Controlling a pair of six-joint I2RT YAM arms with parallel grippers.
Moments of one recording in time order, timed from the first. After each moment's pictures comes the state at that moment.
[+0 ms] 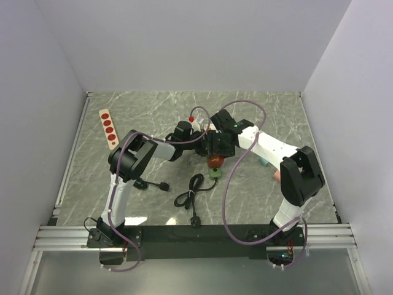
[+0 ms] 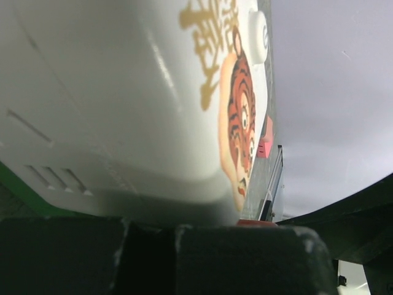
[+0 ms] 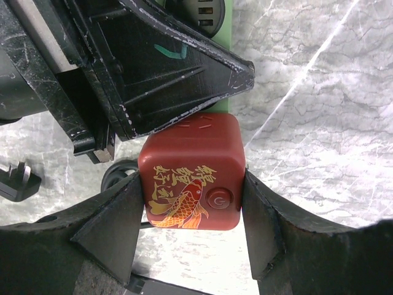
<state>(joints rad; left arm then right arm) -0.60 2.21 1.18 0.58 0.60 -0.96 0.57 1.72 1.30 -0.72 0.01 0.52</state>
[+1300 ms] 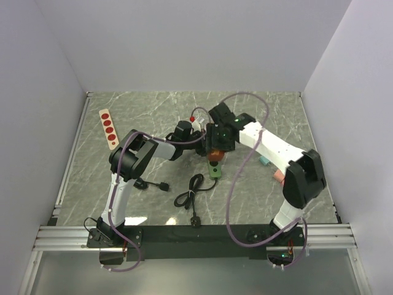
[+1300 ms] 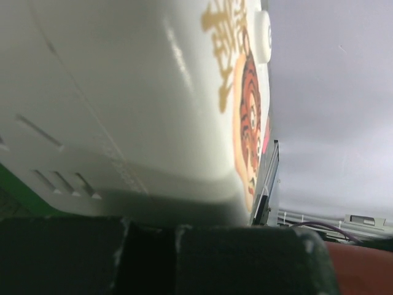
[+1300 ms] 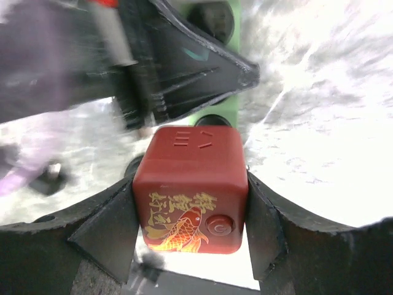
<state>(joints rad) -0.60 2.23 1.20 0.58 0.64 -0.97 0.61 1.71 1.39 -0.81 0.07 0.56</state>
